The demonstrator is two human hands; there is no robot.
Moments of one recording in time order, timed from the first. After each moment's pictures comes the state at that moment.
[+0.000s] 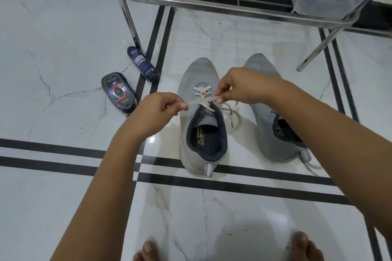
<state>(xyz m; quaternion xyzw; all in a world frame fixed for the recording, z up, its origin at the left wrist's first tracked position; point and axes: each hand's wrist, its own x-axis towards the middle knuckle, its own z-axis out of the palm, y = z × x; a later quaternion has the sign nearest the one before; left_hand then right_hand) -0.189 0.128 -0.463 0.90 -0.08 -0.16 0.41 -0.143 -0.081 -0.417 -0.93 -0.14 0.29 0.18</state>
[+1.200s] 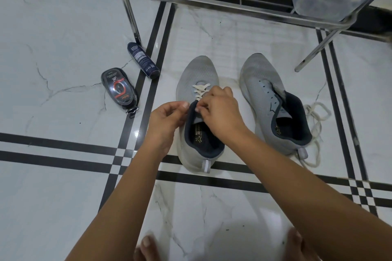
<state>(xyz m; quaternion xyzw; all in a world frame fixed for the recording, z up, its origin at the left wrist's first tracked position) -0.215 0.095 -0.508 0.62 0.19 -0.12 0.76 -0.201 -0.035 -0.469 -0.98 -0.06 0.07 0.20</state>
